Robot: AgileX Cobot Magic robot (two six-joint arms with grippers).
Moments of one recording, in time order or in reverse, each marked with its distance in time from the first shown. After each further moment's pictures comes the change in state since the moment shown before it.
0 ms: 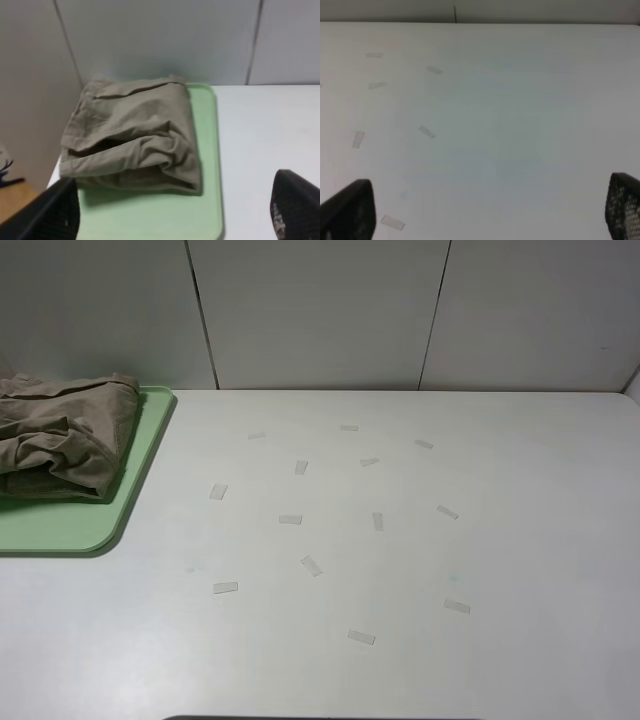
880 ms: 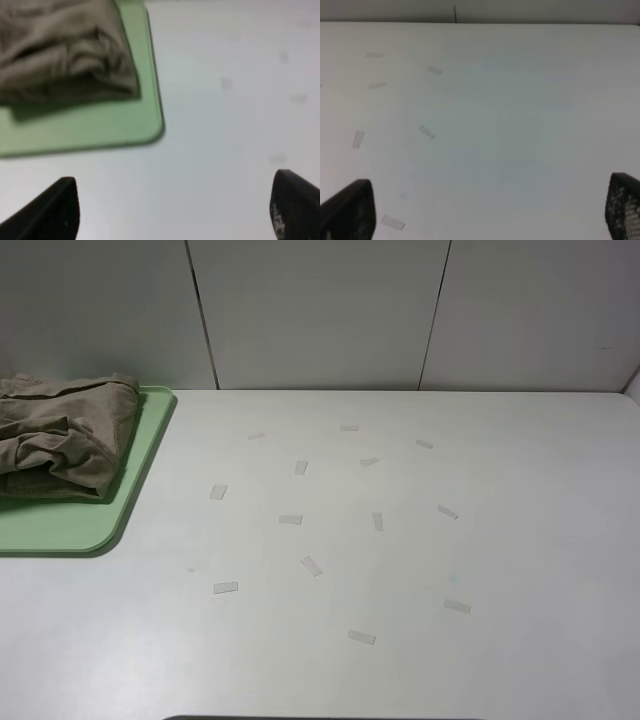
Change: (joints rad) left arm -0.200 -0.220 0.116 0.001 0.348 -0.095; right arm 0.000 0.000 0.000 0.000 0.000 0.000
